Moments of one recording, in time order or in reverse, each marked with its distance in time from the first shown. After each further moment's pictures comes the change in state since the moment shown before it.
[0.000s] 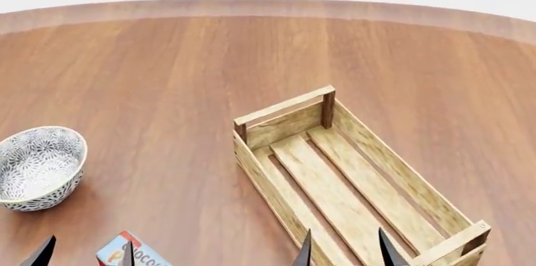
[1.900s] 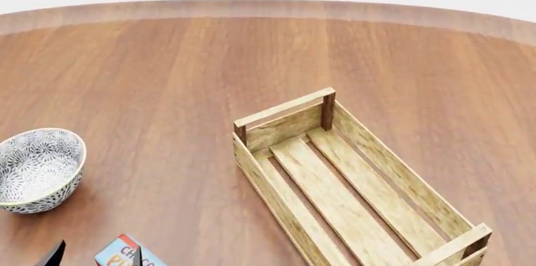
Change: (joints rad) left arm -0.002 -0.041 0.077 -0.023 -0.037 0.032 -0.045; right arm -0.060 0.060 -0.250 0.271 0.116 -0.265 -0.405
